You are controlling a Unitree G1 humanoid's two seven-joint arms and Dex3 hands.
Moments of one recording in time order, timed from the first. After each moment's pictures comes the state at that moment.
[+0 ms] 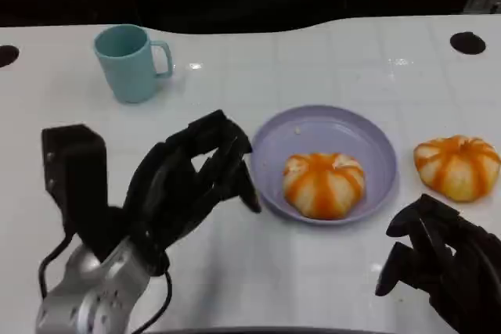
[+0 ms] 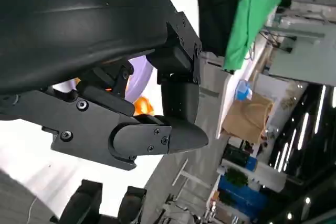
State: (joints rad) left arm -0.14 -0.07 0.04 -0.16 -0.44 0.48 -0.33; right arm 0.25 -0.04 -0.04 -0.45 0.43 0.49 0.19
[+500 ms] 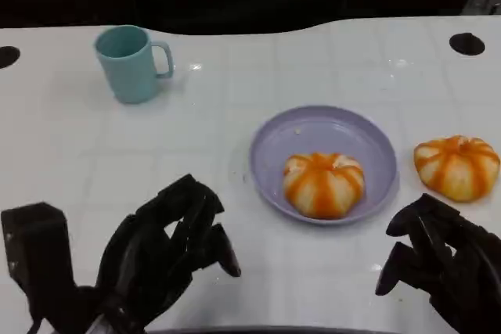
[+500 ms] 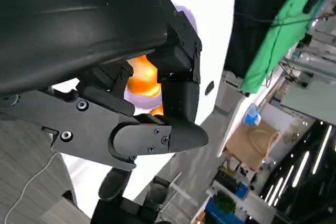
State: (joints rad) left arm 0.12 -0.09 0.05 -0.34 -0.51 0.53 -0.25; right arm 0.25 -0.04 -0.03 -0.47 0.43 0.51 0.16
